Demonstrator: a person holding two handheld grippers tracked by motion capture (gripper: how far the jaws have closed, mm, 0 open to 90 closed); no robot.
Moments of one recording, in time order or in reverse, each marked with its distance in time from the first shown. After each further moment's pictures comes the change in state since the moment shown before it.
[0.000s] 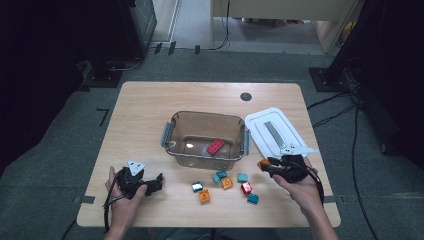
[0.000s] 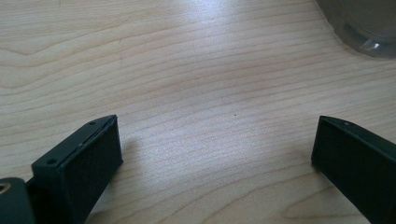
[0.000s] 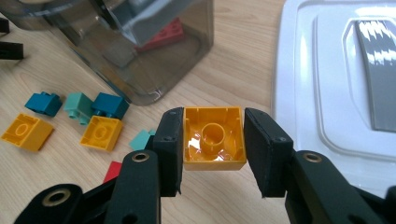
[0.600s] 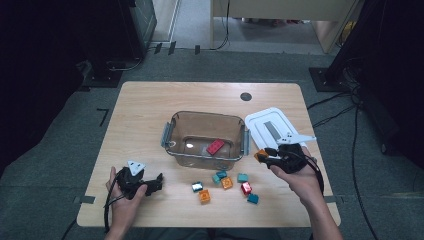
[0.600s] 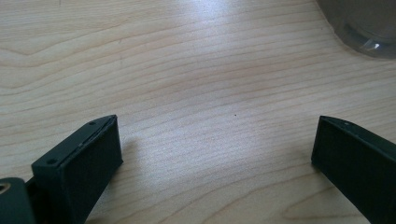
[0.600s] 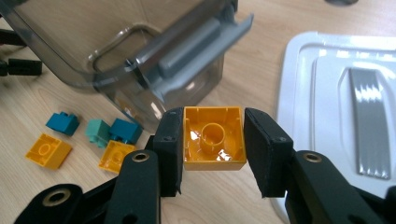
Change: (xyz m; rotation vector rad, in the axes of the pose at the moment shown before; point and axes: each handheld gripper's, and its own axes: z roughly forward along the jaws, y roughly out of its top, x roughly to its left) left arm 0.000 0.000 0.000 0.000 0.001 -0.001; right arm 0.013 0.040 -0.012 -0.006 0.002 -0.057
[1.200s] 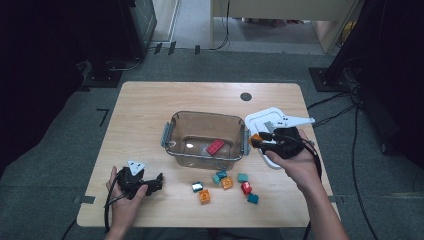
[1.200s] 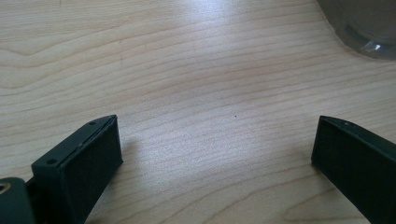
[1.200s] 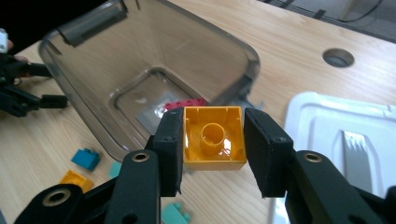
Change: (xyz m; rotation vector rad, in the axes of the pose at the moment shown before) left arm 0.000 0.000 0.000 0.000 0.002 -0.001; right arm 0.017 0.054 -0.013 -0.052 0.028 -0.063
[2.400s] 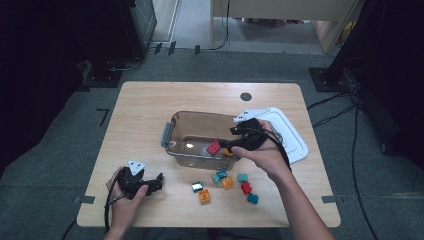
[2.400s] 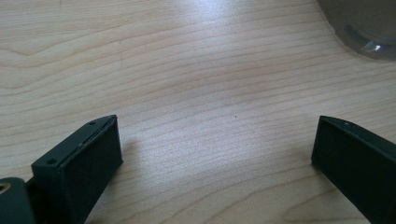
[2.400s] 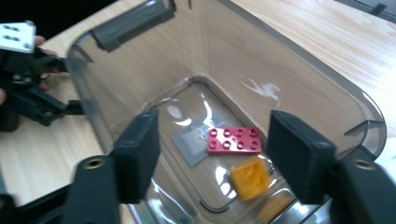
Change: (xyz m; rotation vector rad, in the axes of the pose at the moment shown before) left arm 0.000 0.000 0.000 -0.002 0.002 -0.001; right arm 0.035 0.031 0.067 0.074 0.118 -0.083
